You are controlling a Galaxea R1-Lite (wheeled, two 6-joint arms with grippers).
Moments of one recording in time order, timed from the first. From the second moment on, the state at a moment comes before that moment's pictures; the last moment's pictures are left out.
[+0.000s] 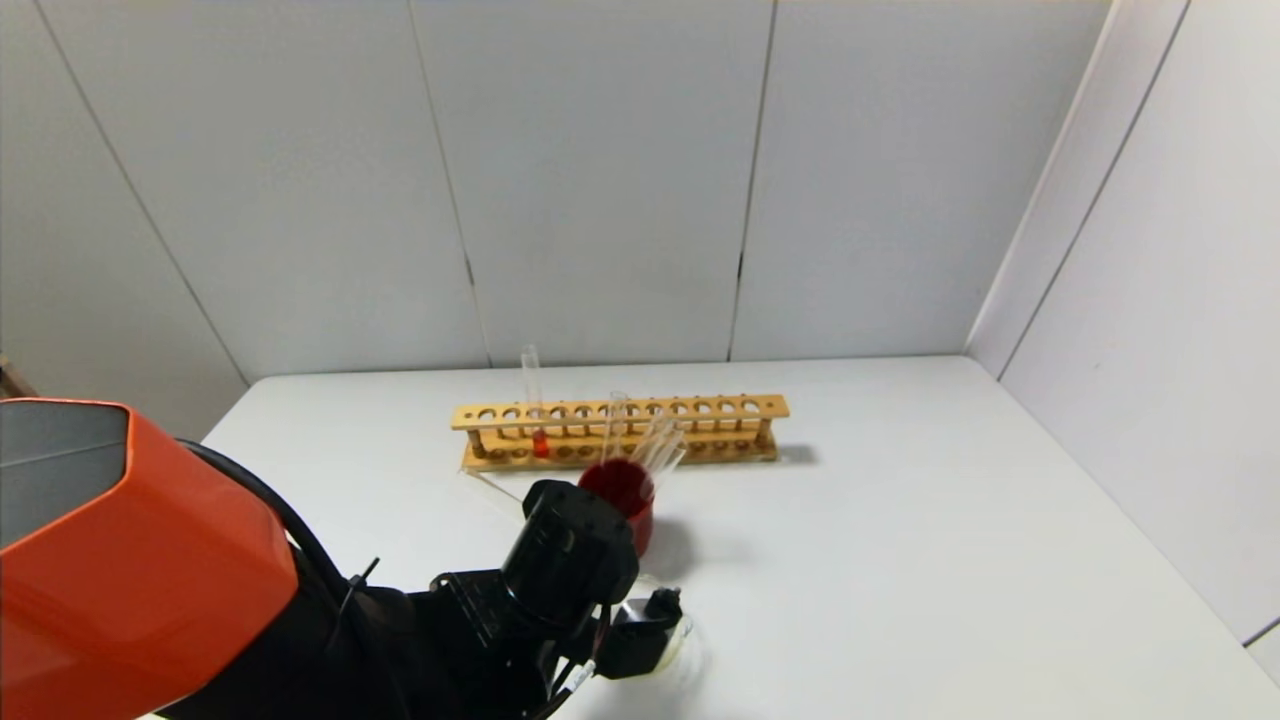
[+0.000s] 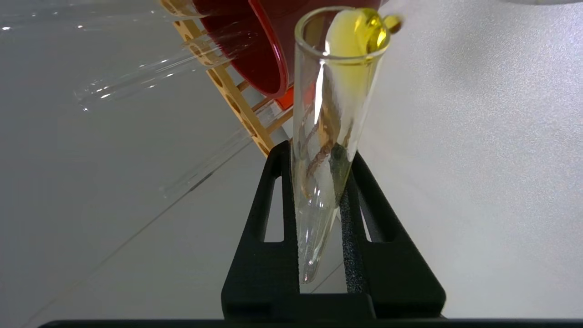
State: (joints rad) left arm -0.87 1.96 -0.69 -0.63 0.68 1.49; right arm 0.00 0.00 -0.01 0.01 0.00 0.01
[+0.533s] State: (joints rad) left arm -0.88 1.98 -0.71 -0.63 0.68 1.51; right arm 0.00 0.00 -0.01 0.01 0.00 0.01
